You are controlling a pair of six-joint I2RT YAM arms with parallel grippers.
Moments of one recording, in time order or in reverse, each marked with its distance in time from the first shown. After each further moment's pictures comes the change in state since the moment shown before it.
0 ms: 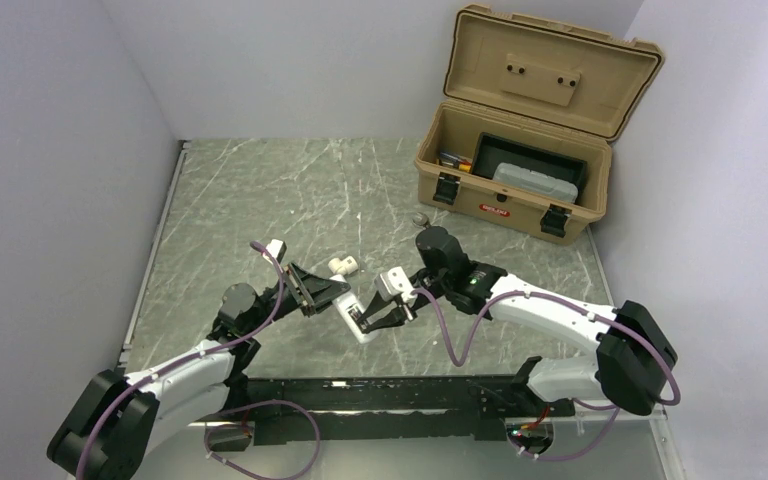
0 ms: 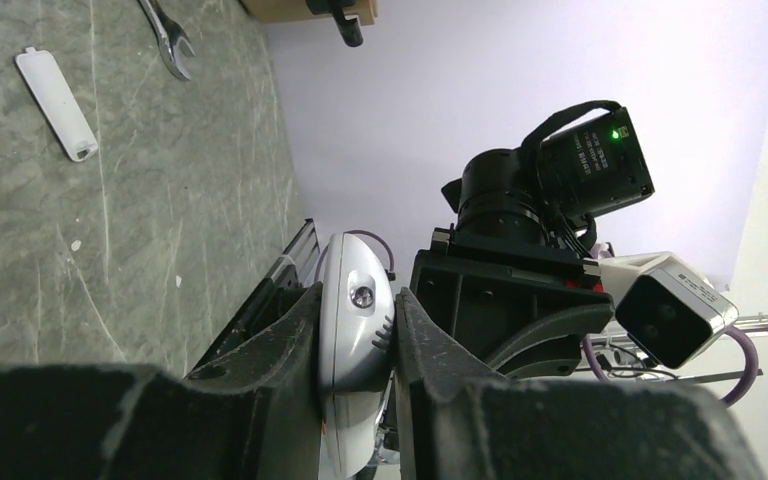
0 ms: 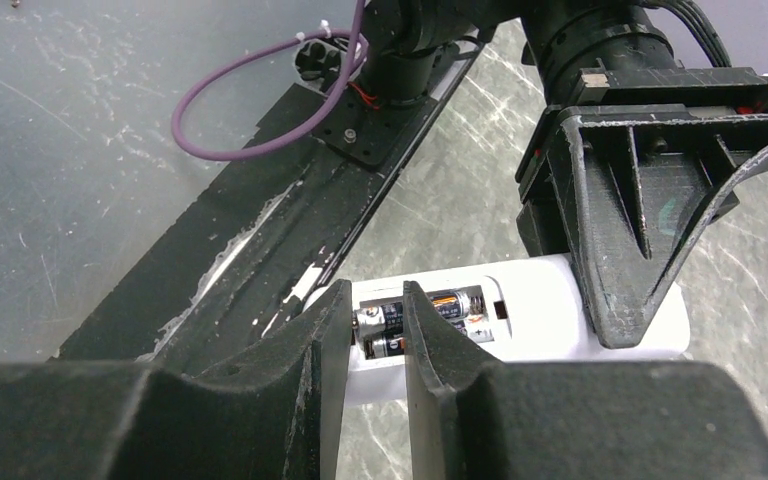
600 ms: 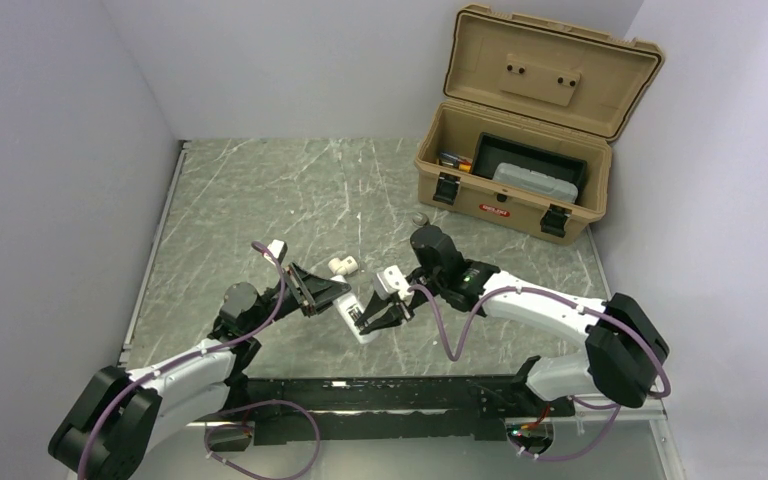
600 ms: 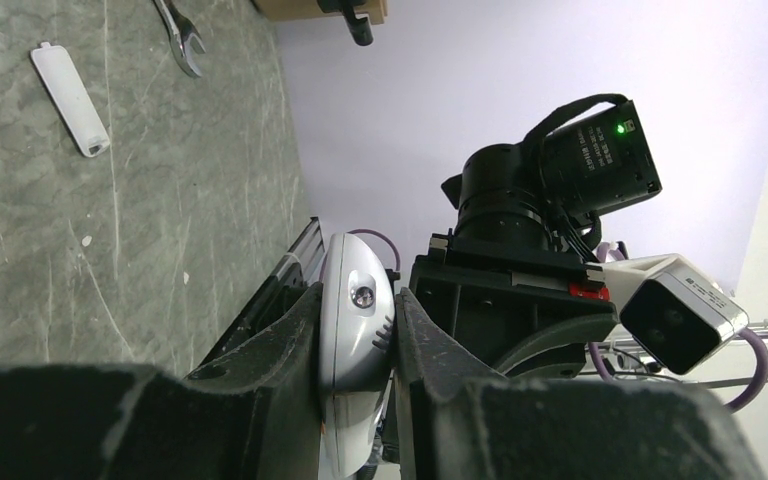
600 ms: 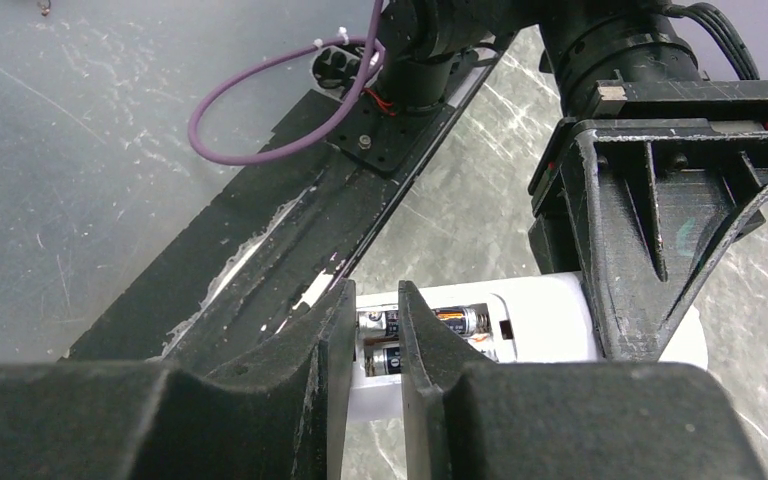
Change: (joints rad) left arm 0.000 0.021 0.000 0.001 0.002 0.002; right arm -0.001 0.055 0.013 0.020 -0.047 0.004
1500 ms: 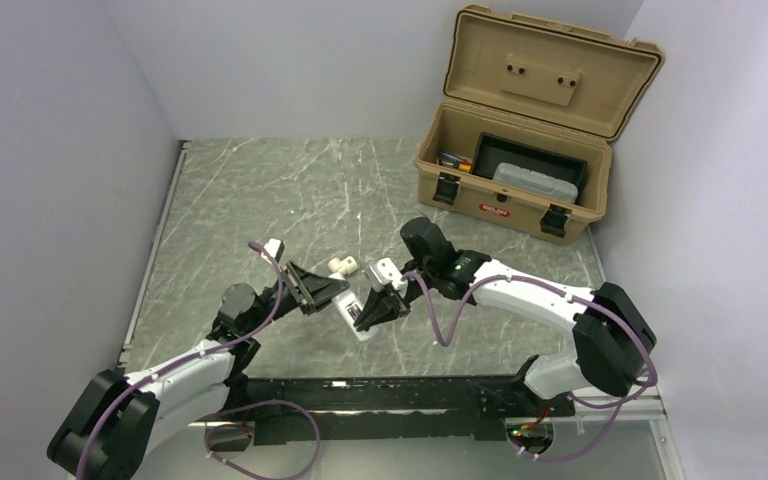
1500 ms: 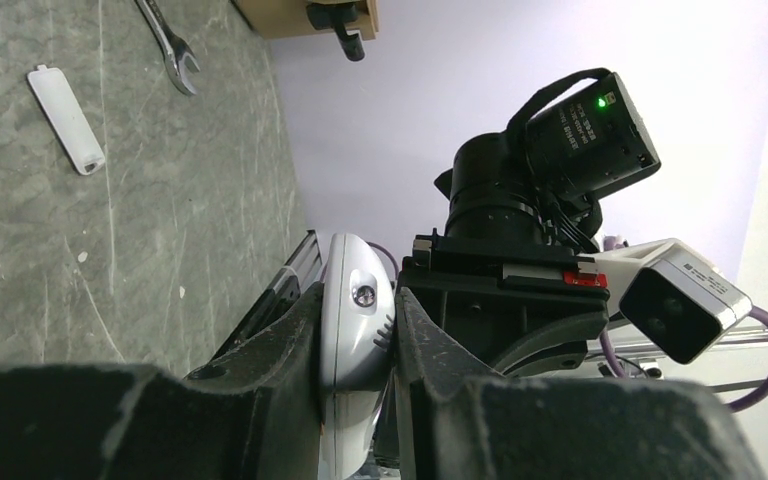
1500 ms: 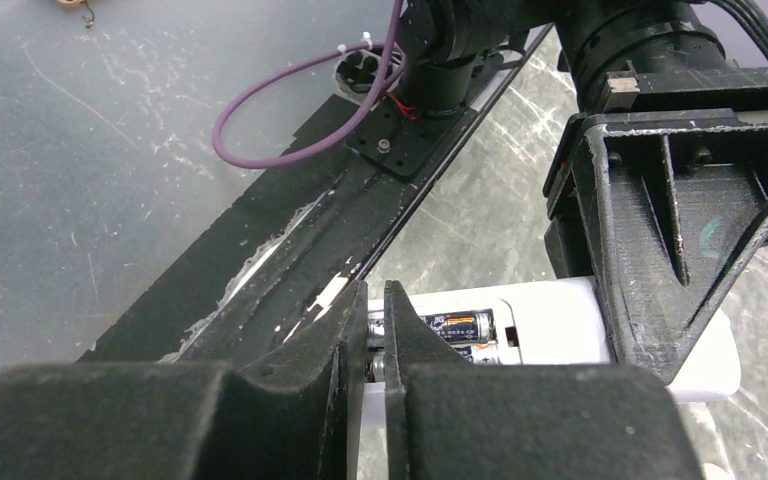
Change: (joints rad) left arm -0.001 -0.022 0.000 0.006 -0.020 -0.003; right arm -0.016 0.075 0.087 -0.109 -0.066 -0.051
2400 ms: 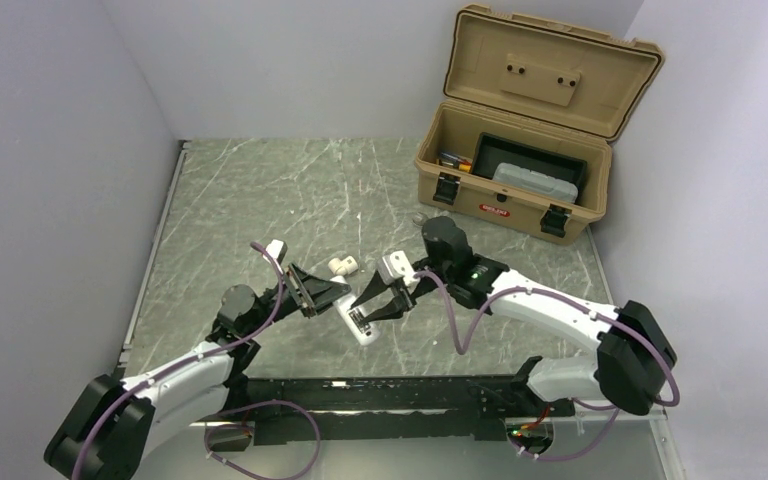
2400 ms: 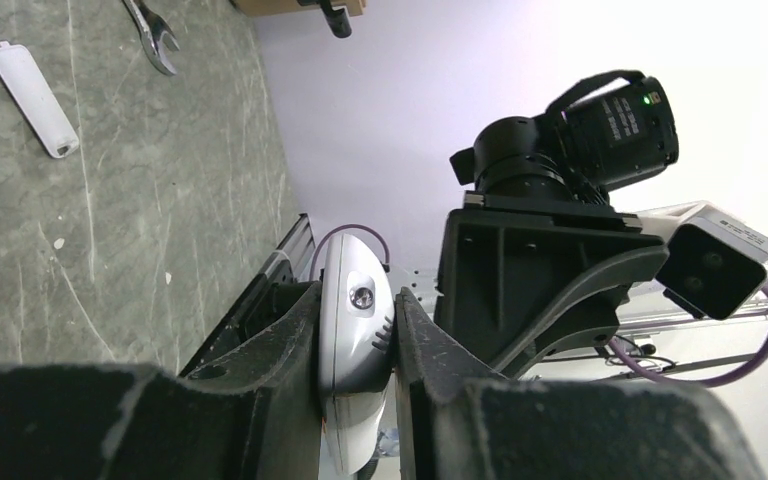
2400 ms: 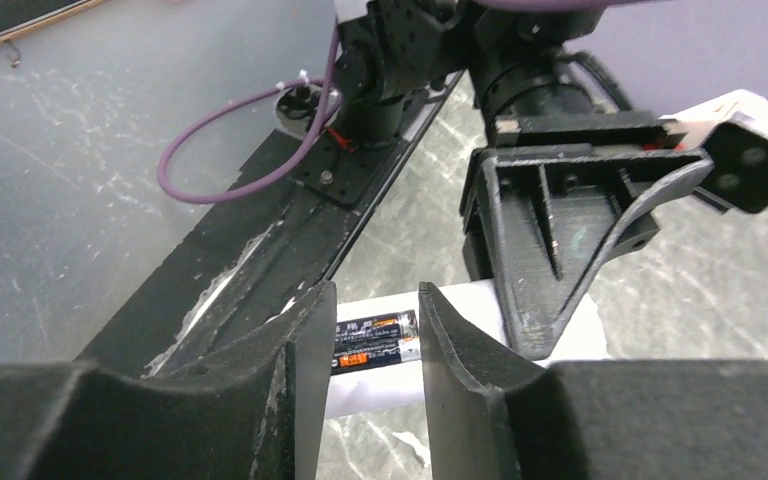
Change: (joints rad) left arm -0.015 -0.027 0.000 -0.017 0.014 0.004; right arm -0.009 -0.094 -0.035 0.142 0.069 0.145
